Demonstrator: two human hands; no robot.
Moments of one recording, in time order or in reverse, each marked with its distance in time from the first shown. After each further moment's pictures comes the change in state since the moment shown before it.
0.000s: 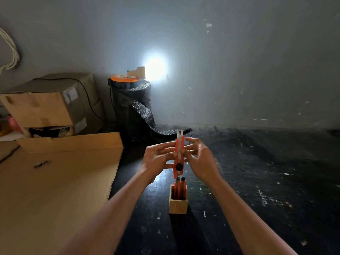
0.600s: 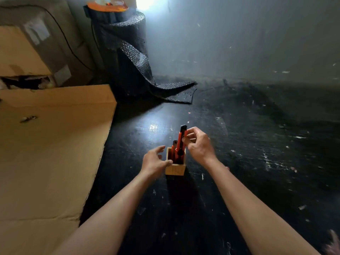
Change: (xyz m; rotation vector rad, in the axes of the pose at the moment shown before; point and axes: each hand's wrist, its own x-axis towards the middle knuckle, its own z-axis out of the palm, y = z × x) left_hand 0.005 -0.170 -0.010 0.674 0.108 -0.315; right_hand 0.002 0.133 0.035 -0.083 -0.110 0.240
